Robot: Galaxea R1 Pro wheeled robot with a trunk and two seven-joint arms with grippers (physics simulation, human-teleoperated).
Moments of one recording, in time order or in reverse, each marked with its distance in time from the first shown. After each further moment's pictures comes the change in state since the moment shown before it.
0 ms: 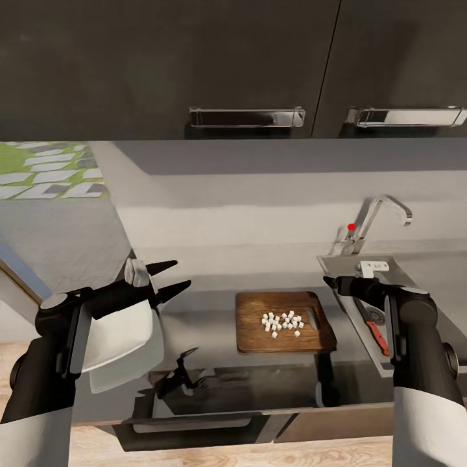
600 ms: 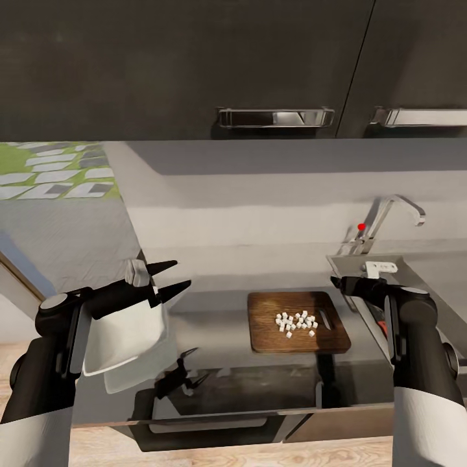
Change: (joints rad) left arm 0.000 0.000 0.000 0.000 0.000 0.000 0.001; right arm 0.000 0.000 0.000 0.000 0.000 0.006 -0.116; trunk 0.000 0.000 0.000
